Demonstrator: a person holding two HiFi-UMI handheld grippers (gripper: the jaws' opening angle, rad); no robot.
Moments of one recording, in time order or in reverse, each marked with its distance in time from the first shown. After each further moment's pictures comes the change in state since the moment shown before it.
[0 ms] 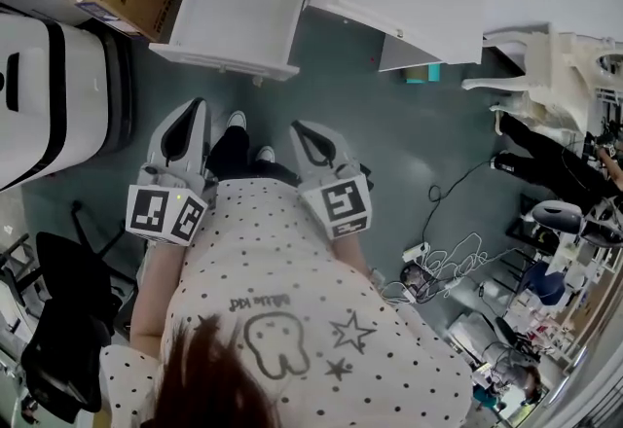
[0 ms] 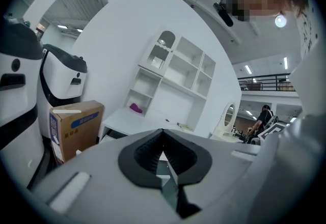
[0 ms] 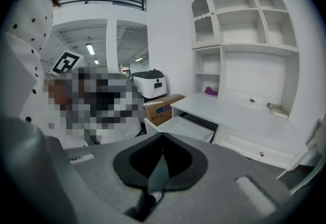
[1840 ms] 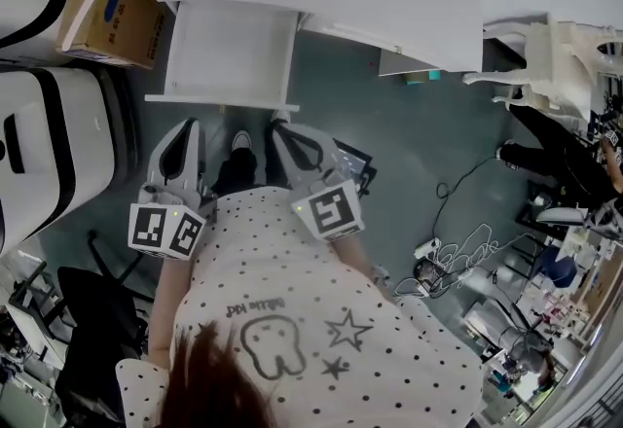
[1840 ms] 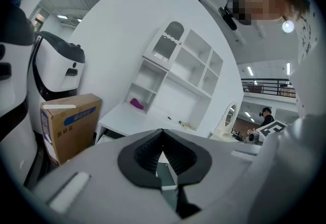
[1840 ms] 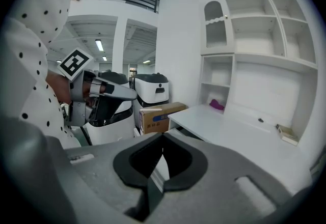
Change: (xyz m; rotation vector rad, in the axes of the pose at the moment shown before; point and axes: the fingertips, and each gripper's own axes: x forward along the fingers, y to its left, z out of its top) left arm 0.073 0.051 0.011 -0.042 0.067 -0.013; right arm 0.077 -0.030 0.061 -0.145 -0.063 0.028
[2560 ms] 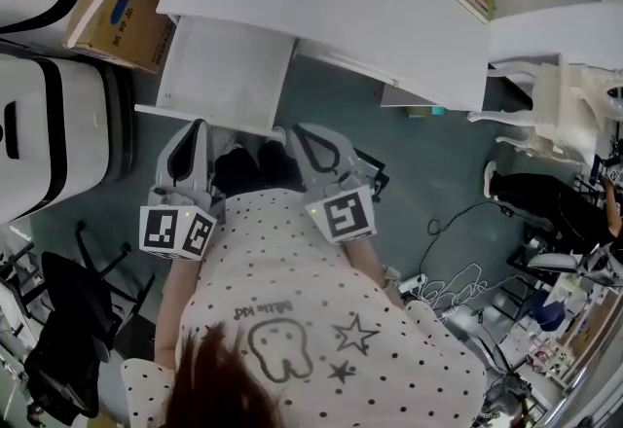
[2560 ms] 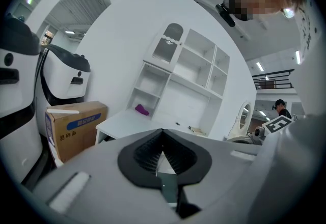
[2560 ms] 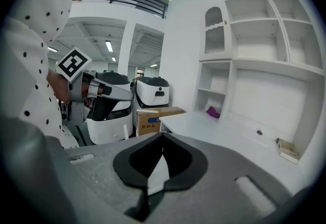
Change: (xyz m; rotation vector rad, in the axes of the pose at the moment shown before) left arm 0.053 -0.035 -0.005 0.029 -0.091 0.136; right arm -0.015 -0.089 -0.007 -0.094 -0.025 0.043
